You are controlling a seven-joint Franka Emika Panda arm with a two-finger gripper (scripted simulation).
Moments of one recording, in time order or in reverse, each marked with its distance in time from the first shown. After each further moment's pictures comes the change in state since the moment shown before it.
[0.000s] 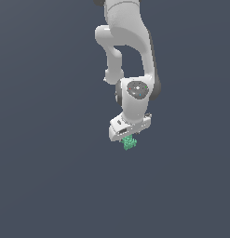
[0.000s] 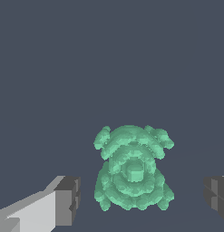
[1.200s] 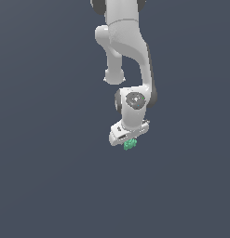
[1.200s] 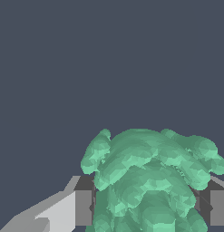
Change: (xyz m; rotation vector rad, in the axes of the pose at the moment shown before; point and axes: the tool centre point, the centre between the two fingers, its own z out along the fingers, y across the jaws) arm 0.000 0.000 0.045 0.000 0.000 -0.005
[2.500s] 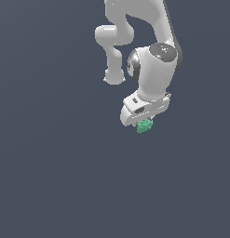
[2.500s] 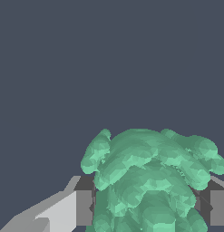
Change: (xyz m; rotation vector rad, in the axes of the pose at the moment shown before) arm 0.011 -0.047 -0.151 0.000 0.001 -0.002
